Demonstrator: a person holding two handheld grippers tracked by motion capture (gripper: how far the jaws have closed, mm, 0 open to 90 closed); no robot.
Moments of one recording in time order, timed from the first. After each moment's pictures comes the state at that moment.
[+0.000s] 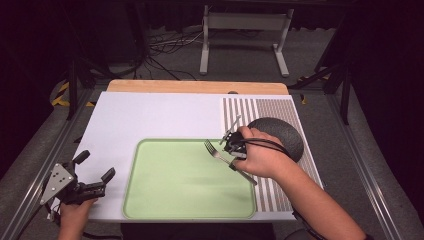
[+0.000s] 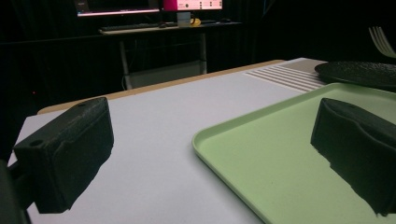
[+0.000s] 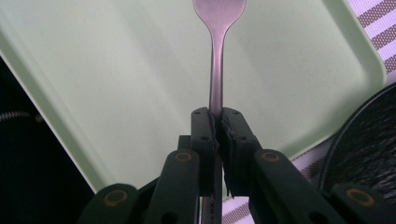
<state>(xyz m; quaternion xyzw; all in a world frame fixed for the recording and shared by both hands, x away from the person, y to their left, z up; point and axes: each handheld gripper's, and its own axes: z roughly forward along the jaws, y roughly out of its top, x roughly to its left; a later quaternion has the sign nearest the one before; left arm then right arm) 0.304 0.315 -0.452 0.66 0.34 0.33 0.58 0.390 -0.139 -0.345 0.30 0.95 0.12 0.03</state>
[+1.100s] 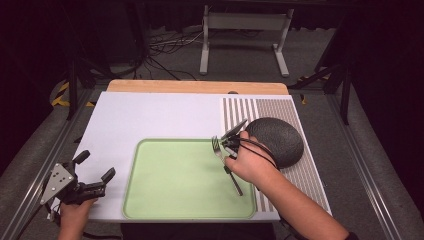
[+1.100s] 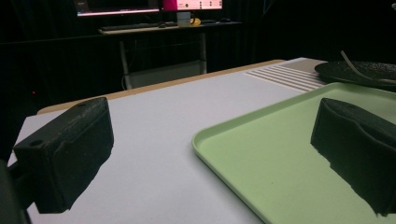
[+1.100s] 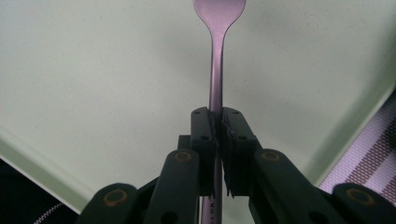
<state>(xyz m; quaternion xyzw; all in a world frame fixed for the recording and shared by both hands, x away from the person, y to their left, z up) 0.304 0.315 -0.452 0.66 0.34 0.33 0.58 0.397 -0.134 -0.379 0.51 0.85 0.13 -0.01</state>
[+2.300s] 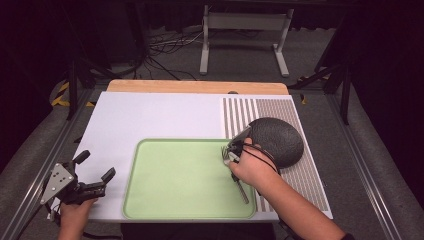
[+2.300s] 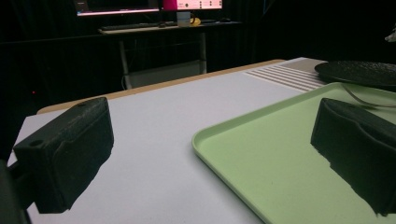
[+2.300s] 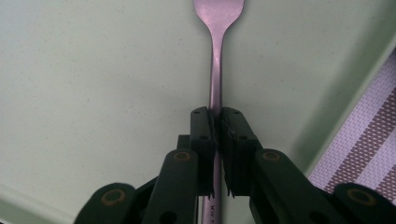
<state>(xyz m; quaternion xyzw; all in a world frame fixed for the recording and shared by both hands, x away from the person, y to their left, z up) 0.304 0.315 -0.452 0.66 0.34 0.33 0.58 0.402 -0.148 -0.413 0.57 0.82 0.06 -0.03</state>
